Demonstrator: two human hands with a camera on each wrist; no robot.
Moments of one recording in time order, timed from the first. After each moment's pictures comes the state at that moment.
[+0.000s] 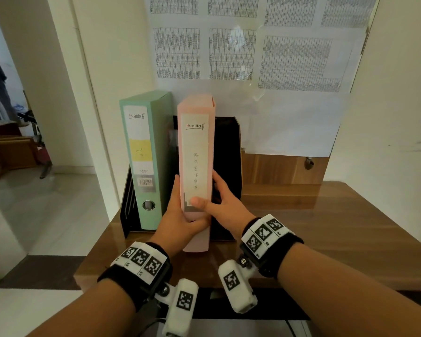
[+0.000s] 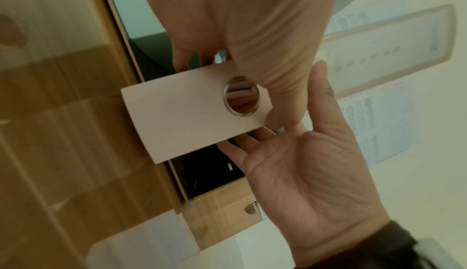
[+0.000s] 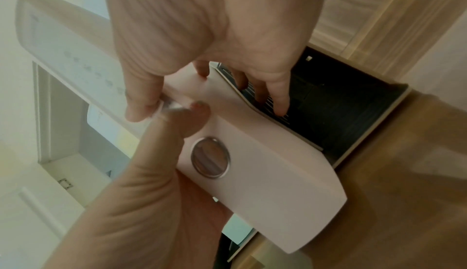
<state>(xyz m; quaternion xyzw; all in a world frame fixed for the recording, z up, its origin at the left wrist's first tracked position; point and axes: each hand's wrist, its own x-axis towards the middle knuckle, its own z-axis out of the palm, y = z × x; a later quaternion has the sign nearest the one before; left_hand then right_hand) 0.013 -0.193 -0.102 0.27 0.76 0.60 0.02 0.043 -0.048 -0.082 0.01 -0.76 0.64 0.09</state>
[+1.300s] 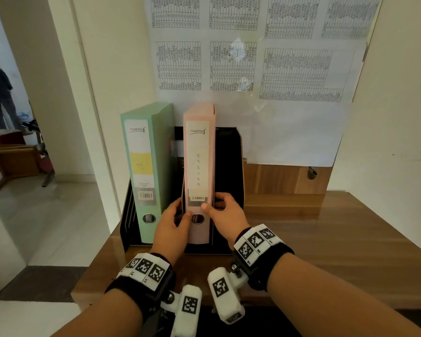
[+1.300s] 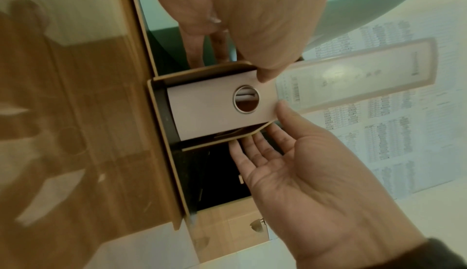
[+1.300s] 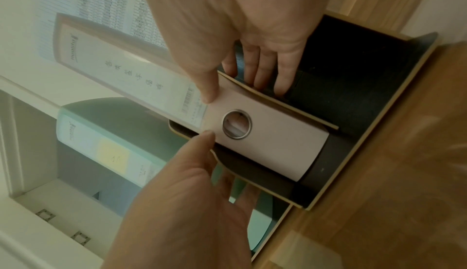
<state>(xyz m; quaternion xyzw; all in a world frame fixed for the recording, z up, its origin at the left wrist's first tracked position) -0.020 -0.185 -0.120 0.16 0.78 0.60 -0.06 0.020 -0.049 -0.086 -0.13 -0.79 0.56 0.18</state>
